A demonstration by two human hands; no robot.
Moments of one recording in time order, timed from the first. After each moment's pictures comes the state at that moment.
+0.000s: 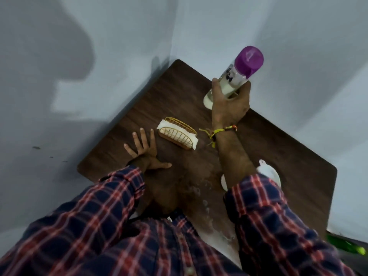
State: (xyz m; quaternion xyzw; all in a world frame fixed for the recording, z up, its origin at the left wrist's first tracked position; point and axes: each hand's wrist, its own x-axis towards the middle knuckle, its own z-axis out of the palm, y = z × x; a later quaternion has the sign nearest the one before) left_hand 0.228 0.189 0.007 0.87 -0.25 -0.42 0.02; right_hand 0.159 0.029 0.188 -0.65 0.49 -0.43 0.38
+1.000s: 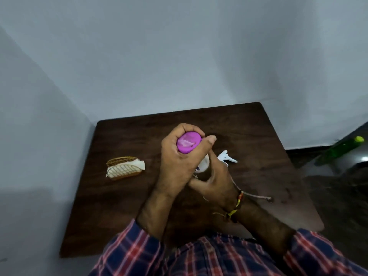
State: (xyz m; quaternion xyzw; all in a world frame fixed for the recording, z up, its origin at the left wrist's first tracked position) left_hand -0.049 0.126 0.259 0.53 -0.49 -0.34 0.60; right_hand -0.156 0.111 0.188 -0.67 0.36 -0.43 0.49
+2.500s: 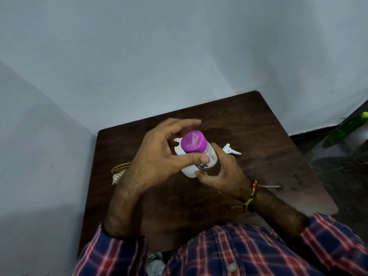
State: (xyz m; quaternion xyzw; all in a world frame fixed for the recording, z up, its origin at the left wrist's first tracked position) left_hand 0.004 0.125 0.296 0.56 -0.70 -0.30 0.32; right_hand -0.173 0.096 0.170 -0.71 0.36 -0.41 0.45
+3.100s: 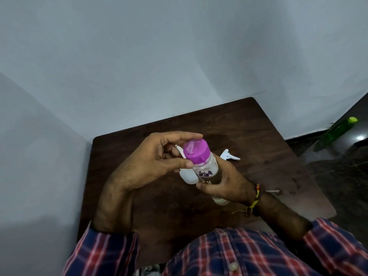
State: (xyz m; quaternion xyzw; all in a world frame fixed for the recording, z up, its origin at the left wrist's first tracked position) left_hand 0.035 0.115 0.296 0.48 -0.68 -0.47 0.28; right_hand -0.171 0.096 0.169 -0.68 0.34 -0.35 0.54
